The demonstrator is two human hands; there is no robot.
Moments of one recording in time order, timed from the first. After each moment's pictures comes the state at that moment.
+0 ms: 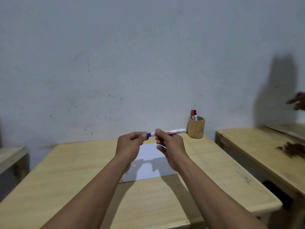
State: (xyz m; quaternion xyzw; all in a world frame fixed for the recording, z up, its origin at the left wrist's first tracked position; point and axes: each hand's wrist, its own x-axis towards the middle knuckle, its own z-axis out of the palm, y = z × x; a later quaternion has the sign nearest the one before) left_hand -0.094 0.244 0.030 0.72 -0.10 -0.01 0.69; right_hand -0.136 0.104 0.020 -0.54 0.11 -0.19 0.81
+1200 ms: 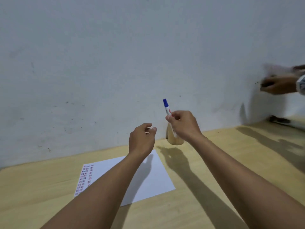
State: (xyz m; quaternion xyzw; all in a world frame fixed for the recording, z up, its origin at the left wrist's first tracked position) left_hand -0.037 0.080 0.031 0.82 -0.20 0.09 0.53; right_hand -0.100 -0.062 0.070 -0.84 0.16 -0.33 0.41
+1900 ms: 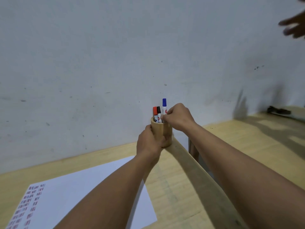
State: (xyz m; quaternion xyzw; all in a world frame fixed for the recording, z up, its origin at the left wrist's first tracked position) left_hand 0.024 -0.058 -0.036 0.83 -0.23 -0.01 0.50; right_hand -0.011 -0.178 0.034 -0.87 0.25 -0.24 0.34
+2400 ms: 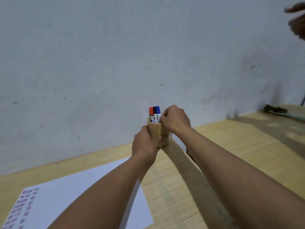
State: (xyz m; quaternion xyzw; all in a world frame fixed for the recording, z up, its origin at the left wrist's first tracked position) left_hand 0.036 -0.062 -0.047 0.85 -0.24 0.02 0.47; right_hand -0.010 -0.173 0.025 -0.90 0.28 -0.25 0.24
